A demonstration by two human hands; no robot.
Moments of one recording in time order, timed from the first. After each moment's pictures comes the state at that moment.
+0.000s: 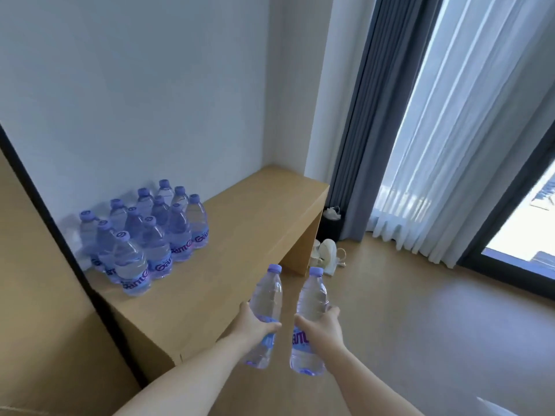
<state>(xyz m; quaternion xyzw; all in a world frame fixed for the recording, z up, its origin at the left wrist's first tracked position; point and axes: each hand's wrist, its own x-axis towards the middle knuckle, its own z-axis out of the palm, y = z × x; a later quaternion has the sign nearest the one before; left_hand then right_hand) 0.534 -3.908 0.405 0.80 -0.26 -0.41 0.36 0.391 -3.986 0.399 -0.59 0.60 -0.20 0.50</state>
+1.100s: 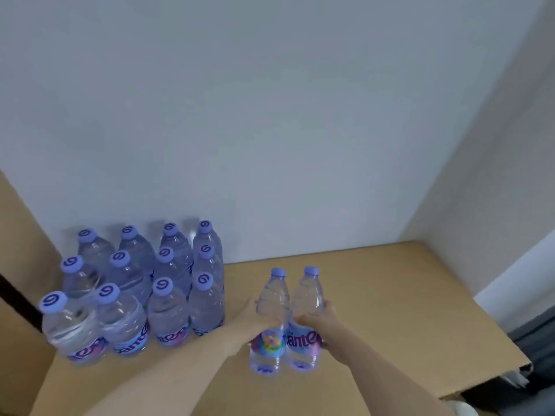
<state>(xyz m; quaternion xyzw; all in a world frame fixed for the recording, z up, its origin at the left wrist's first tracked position) 0.824 -4.227 0.372 0.75 0.02 -0.35 0.56 0.774 -4.404 0.378 -0.70 0.29 0.15 0.64</state>
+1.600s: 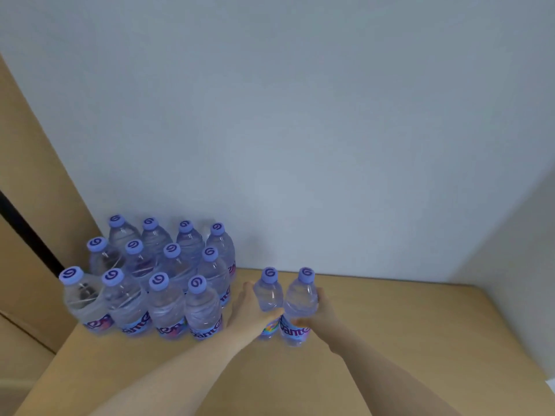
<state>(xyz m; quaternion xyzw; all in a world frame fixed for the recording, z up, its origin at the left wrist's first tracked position) 0.869 -4.260 0.346 0.88 0.09 -0.08 0.46 0.857 -4.446 0.366 -0.81 0.09 0.18 0.55</state>
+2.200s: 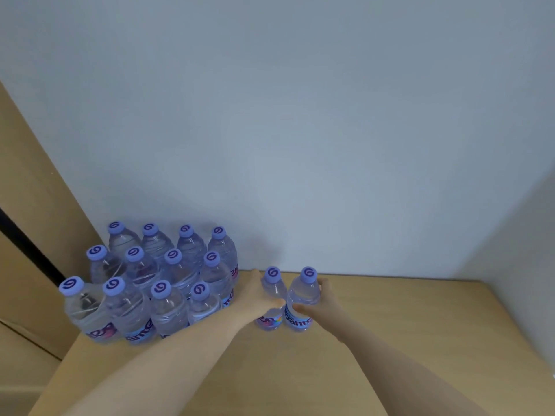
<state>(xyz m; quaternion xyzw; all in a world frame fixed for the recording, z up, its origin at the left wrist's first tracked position) 0.893 -4.263 0.397 0.90 0.04 -0.12 0.41 0.879 -4.443 0.376 -0.82 0.09 0.17 0.54</state>
